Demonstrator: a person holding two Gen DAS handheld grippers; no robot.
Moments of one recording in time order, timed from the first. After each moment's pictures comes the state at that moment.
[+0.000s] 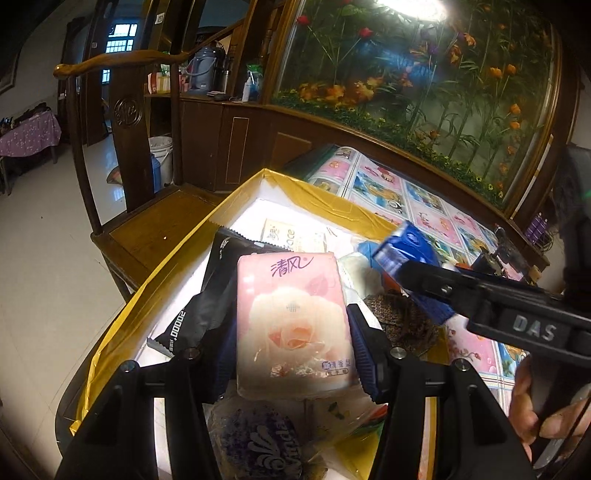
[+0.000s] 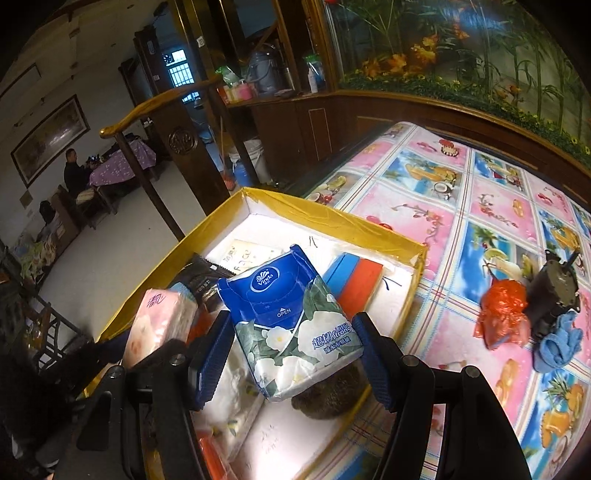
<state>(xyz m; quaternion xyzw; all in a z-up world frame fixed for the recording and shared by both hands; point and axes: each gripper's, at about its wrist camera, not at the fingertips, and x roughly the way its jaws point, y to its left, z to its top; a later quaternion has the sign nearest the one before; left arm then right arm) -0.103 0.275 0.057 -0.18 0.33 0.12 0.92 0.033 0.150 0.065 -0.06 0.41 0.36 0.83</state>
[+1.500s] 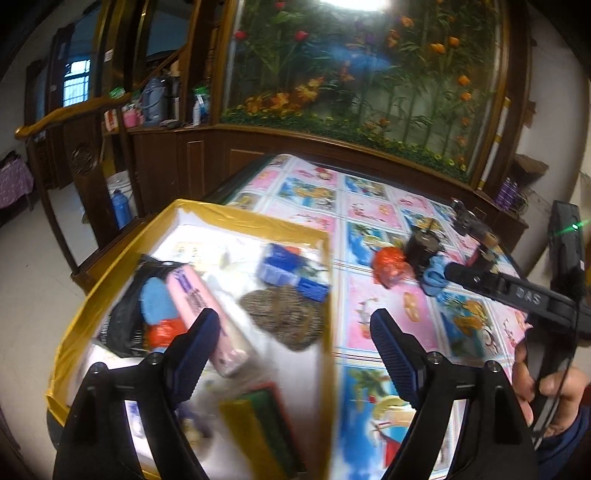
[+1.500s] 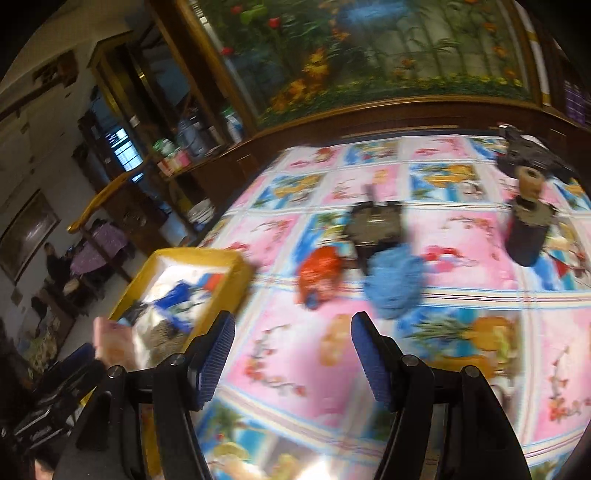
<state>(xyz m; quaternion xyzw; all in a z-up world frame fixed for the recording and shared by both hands) -0.099 0.166 0.097 -0.10 0.32 0.06 0.94 0.050 -0.072 0.066 0.10 0.38 0.26 0.88</state>
